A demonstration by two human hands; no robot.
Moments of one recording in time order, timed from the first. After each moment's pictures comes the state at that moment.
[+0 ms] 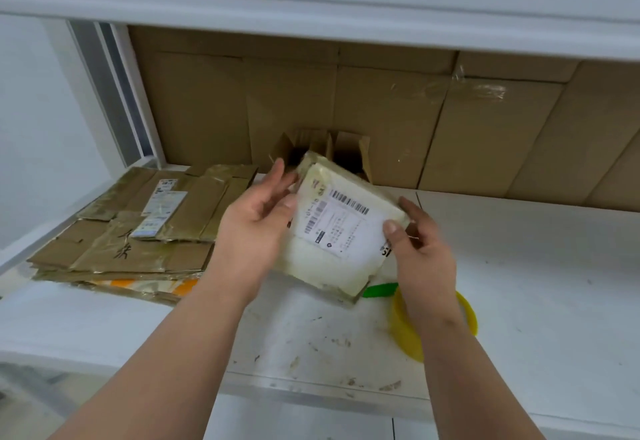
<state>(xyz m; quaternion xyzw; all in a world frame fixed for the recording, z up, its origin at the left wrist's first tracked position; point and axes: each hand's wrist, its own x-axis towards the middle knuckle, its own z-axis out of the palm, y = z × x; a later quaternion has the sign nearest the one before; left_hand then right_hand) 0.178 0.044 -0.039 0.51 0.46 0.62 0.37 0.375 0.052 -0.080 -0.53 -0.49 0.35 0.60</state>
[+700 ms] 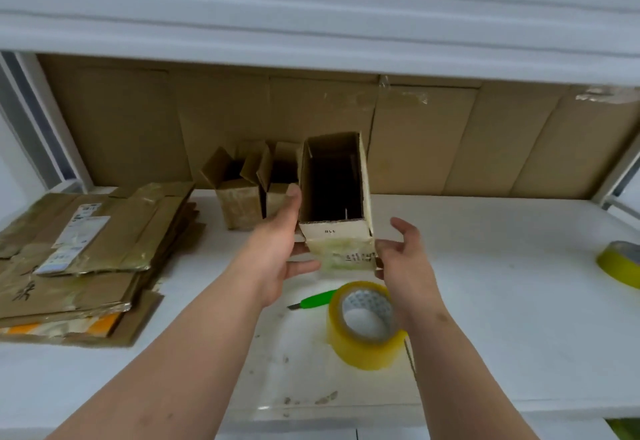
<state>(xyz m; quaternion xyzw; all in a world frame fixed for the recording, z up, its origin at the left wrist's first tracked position) 0.281 0.078 -0.035 0.41 0.51 0.48 0.59 0.452 0.060 -0.079 -0.62 -0.43 0.38 0.53</state>
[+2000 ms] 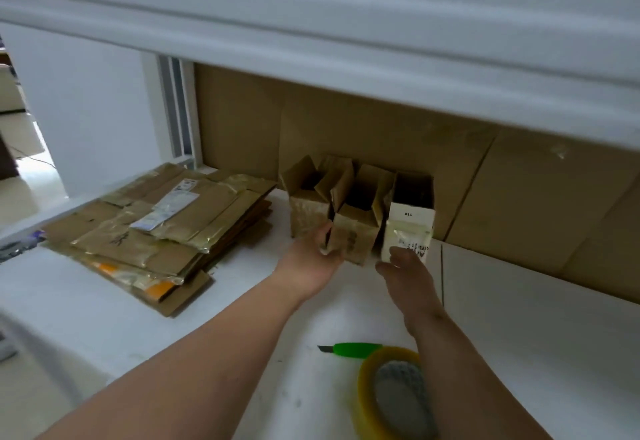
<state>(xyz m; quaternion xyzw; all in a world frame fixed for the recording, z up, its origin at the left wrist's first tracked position) 0.259 0.128 -0.073 0.57 0.65 0.40 0.29 0.419 0.181 -0.099 -0.60 -0.59 0.40 0.36</state>
